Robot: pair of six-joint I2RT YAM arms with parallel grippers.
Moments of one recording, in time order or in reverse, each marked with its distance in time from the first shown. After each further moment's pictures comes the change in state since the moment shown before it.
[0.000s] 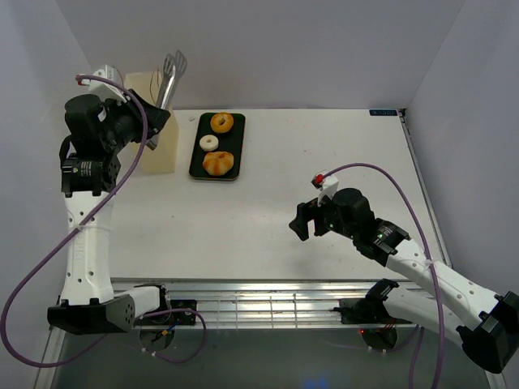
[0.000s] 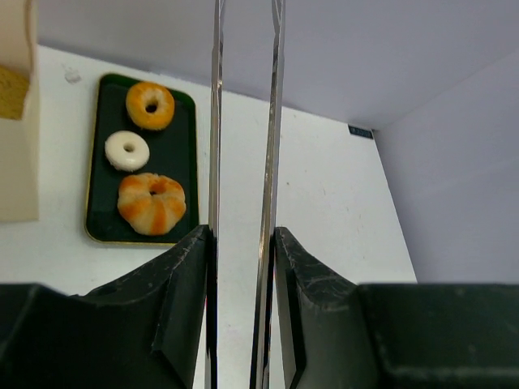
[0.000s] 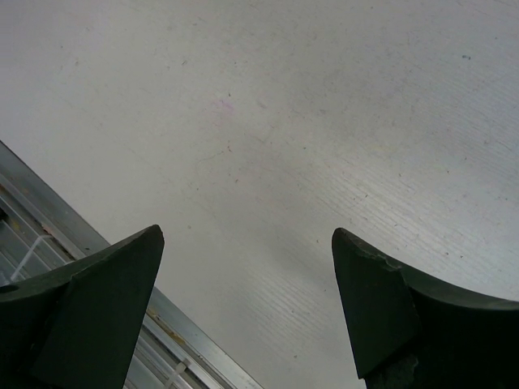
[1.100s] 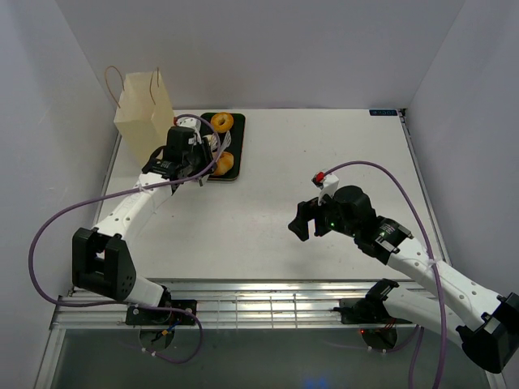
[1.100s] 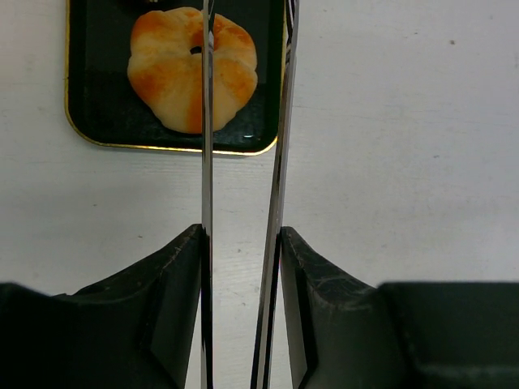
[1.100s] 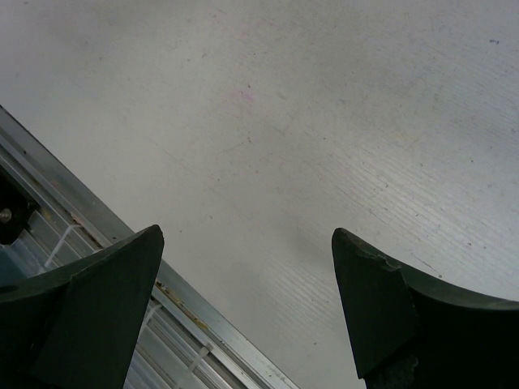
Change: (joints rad) left arm -0.344 0.224 -0.459 0.215 -0.330 0.057; right arm -0.005 0.003 0.042 -0.061 -0.051 0.044
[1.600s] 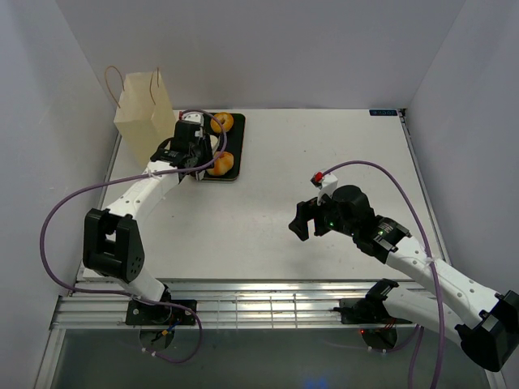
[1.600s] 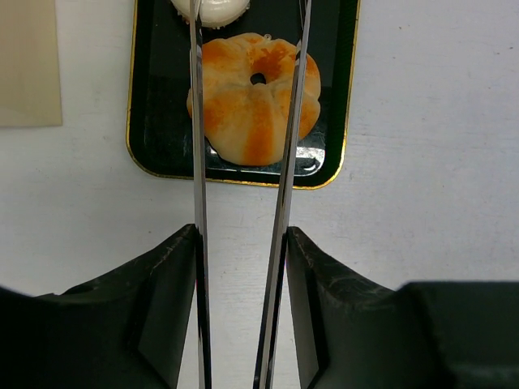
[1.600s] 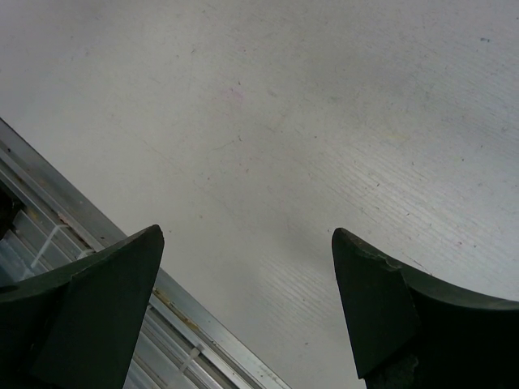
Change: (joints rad) left arm 0.001 0.140 0.094 -0.025 -0.146 0.098; right arm -0.004 0.015 0.000 0.000 0.012 -0.017
